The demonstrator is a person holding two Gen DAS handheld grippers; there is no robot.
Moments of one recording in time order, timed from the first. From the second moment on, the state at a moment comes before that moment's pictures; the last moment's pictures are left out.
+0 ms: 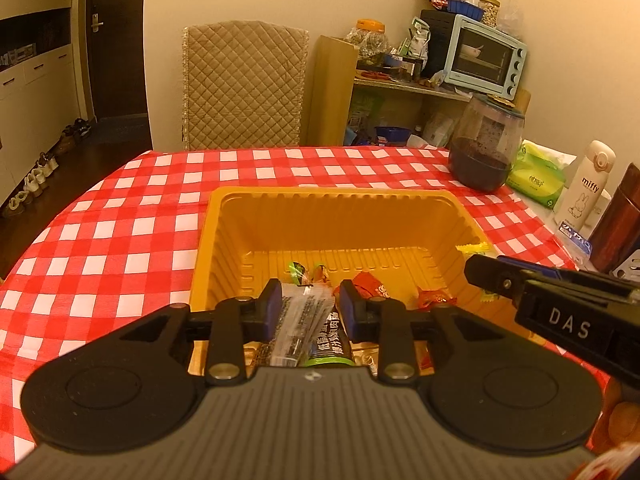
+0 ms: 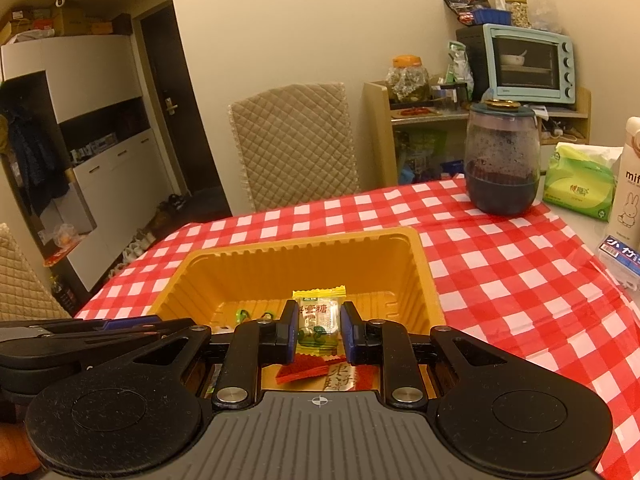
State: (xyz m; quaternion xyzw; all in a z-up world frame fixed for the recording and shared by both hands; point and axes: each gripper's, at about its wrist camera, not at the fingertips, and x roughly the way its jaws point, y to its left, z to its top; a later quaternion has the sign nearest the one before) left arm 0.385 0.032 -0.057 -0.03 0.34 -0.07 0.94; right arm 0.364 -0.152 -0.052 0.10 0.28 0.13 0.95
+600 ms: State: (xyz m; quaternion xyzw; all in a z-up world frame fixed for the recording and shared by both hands) left arm 0.382 0.045 -0.058 -0.04 0.34 -0.06 0.94; right arm 0.372 -0.145 -0.054 0.13 0.28 0.14 0.94
